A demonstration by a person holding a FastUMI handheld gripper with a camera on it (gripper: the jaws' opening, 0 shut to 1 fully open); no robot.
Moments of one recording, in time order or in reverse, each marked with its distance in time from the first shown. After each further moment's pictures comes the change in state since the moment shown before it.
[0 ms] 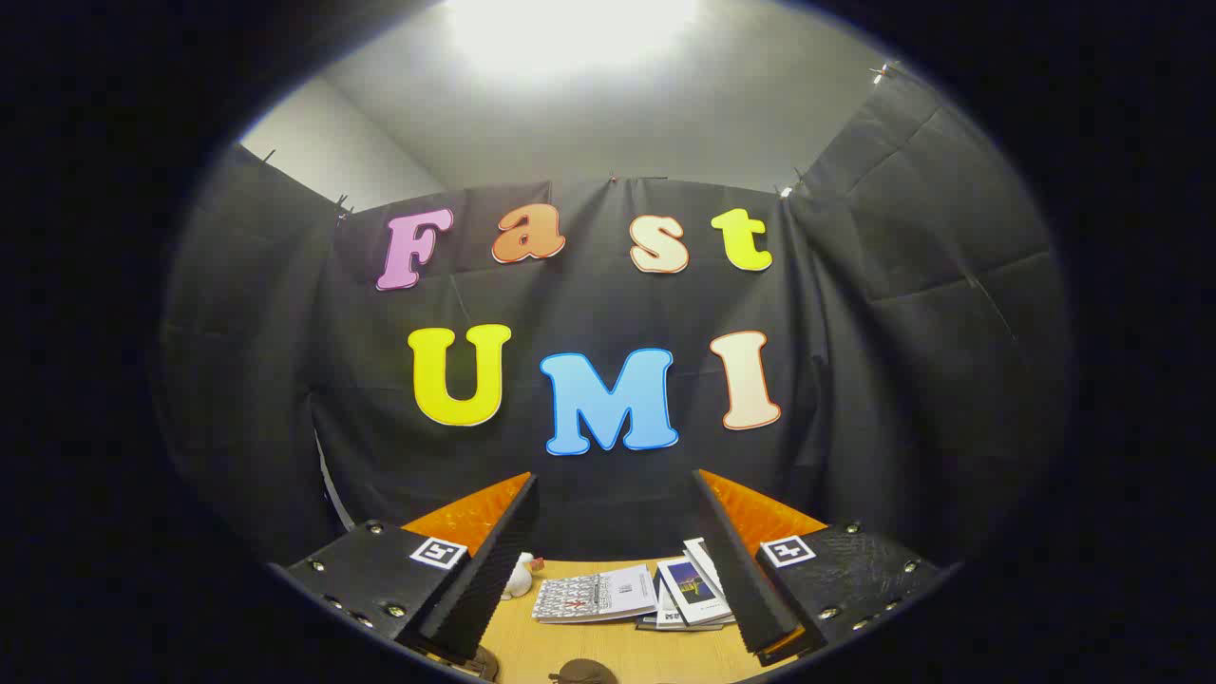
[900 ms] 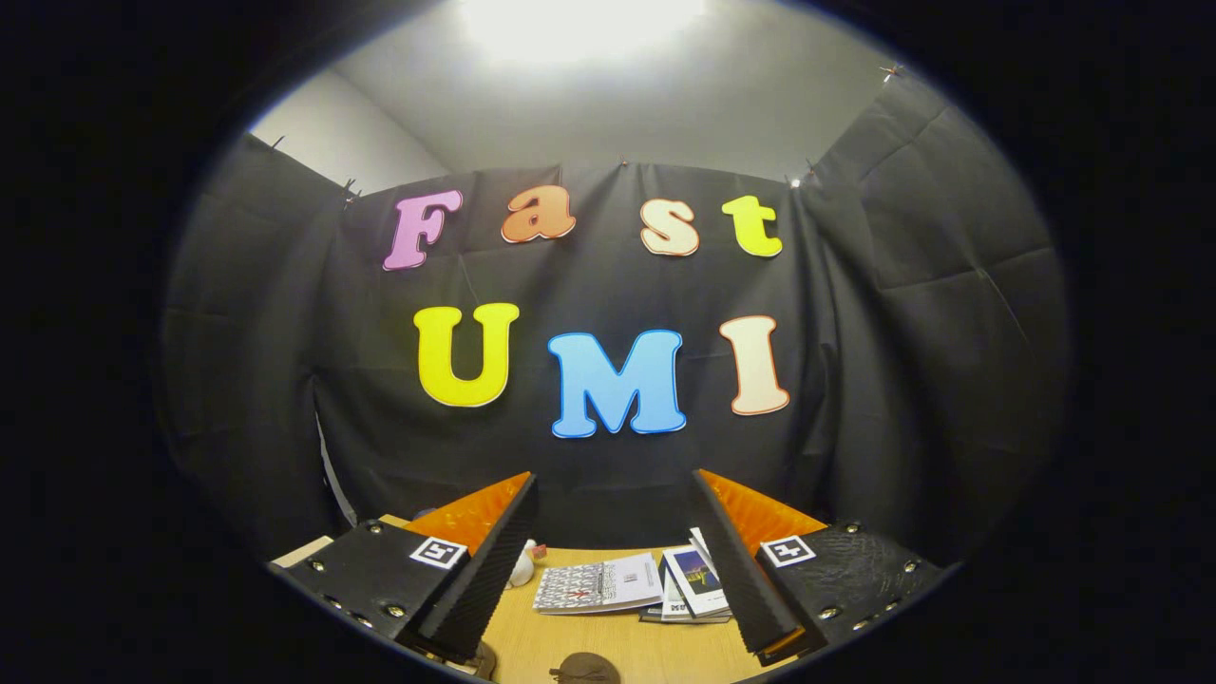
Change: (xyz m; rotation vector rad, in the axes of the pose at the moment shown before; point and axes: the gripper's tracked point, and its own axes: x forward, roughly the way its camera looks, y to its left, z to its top) arm 0.005 0.025 -0.034 -0.007 0.038 0.034
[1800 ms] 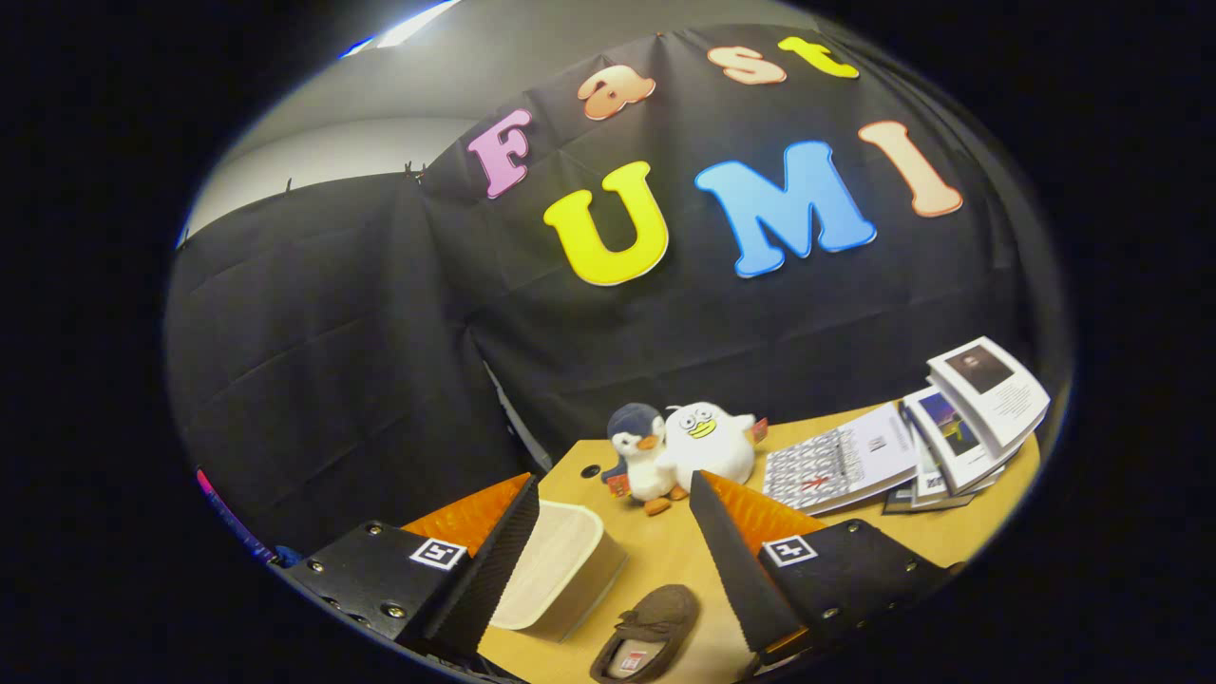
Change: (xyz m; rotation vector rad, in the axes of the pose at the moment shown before) arm 0.005 0.191 -0.156 0.332 0.431 0.569
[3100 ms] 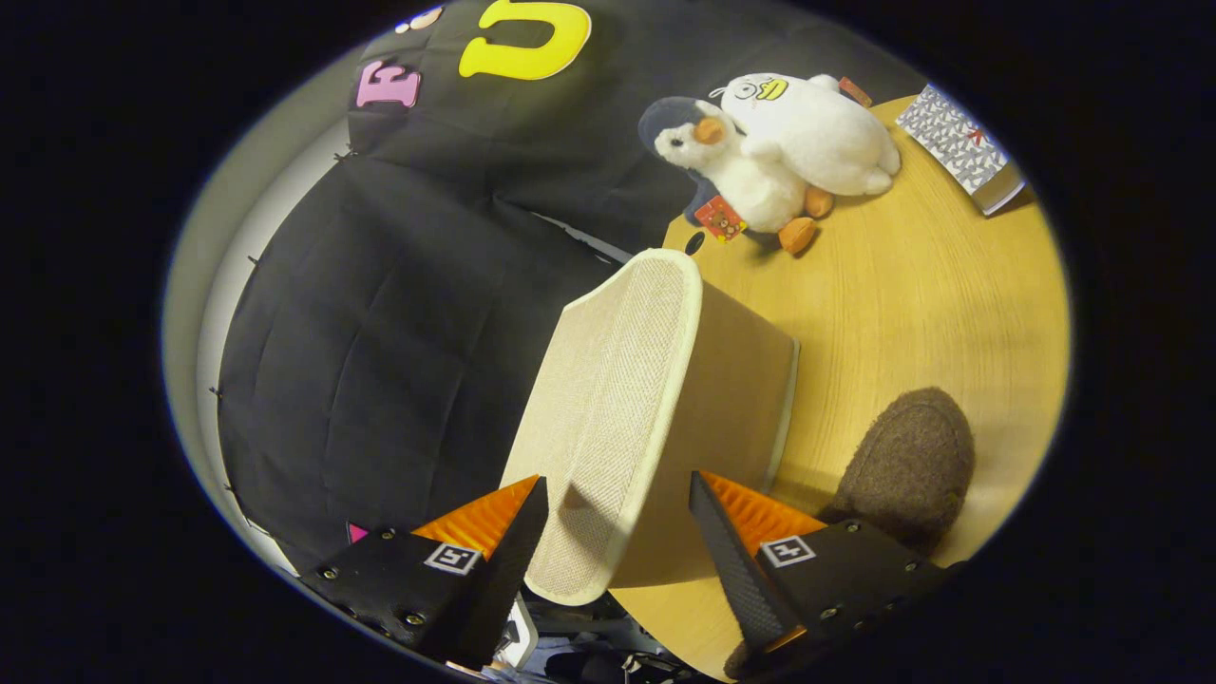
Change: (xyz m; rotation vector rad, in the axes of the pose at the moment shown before) arm 0.094 0.059 -0.204 0.449 0.501 0.366
